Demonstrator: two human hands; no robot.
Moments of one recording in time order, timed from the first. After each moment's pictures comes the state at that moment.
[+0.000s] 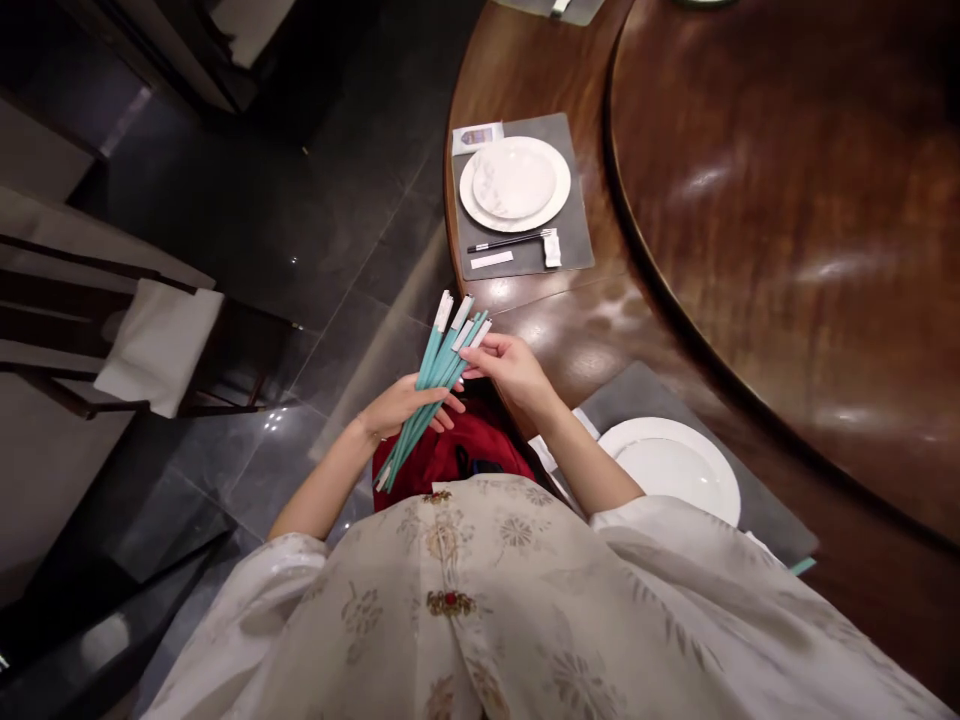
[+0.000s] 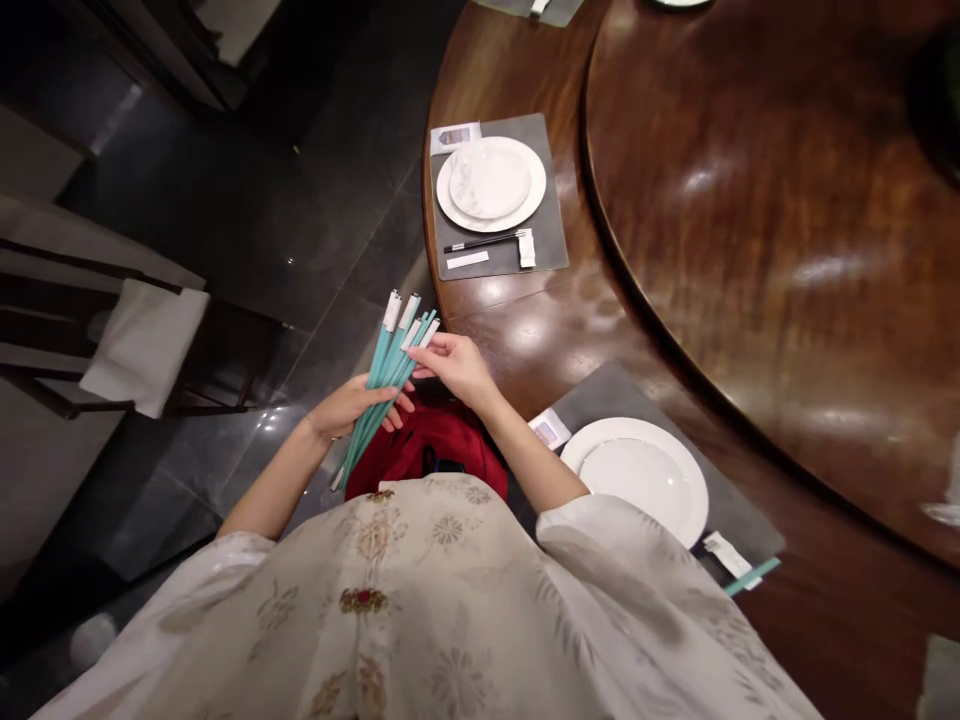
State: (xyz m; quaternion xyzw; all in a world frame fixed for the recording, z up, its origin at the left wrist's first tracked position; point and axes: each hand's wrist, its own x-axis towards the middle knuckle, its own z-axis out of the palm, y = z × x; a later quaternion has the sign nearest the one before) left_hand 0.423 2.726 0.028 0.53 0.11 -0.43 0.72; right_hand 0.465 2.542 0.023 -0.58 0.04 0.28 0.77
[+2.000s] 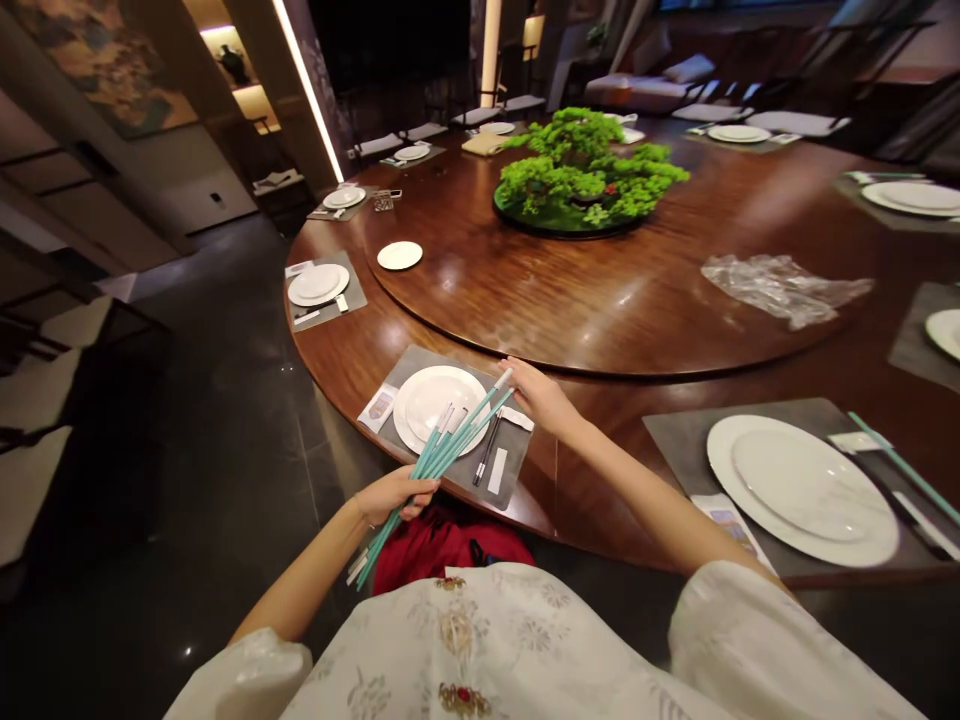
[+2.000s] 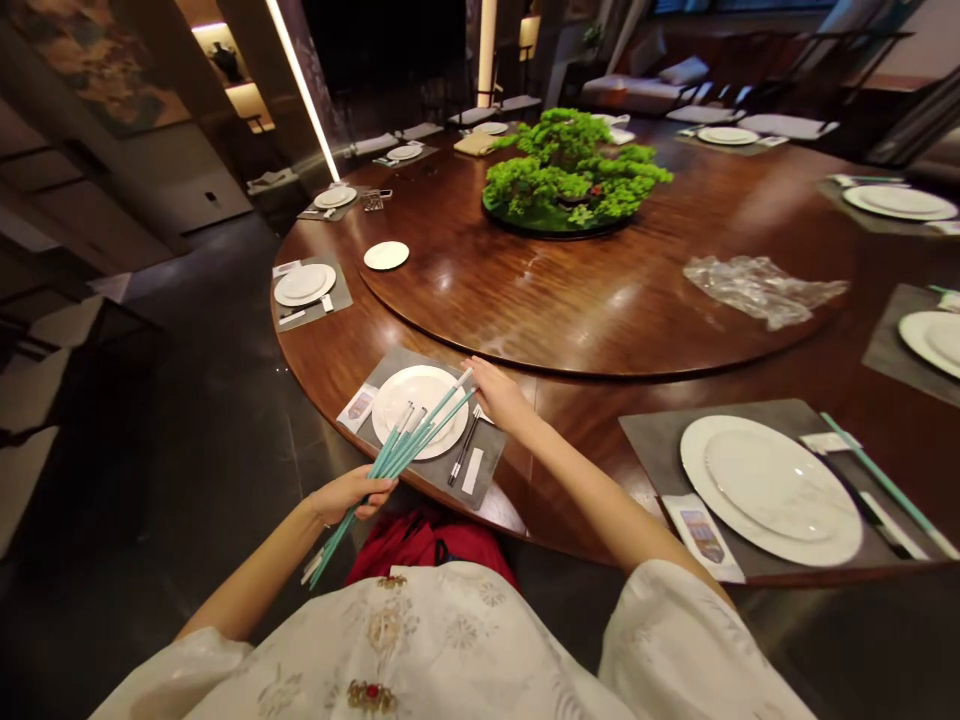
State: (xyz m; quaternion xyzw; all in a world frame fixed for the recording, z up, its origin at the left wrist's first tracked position) left_hand 0.923 2.747 0.018 0.51 -0.21 -0.74 0.38; right_hand 0.747 2.484 0.017 -0.93 0.13 -0.27 0.20
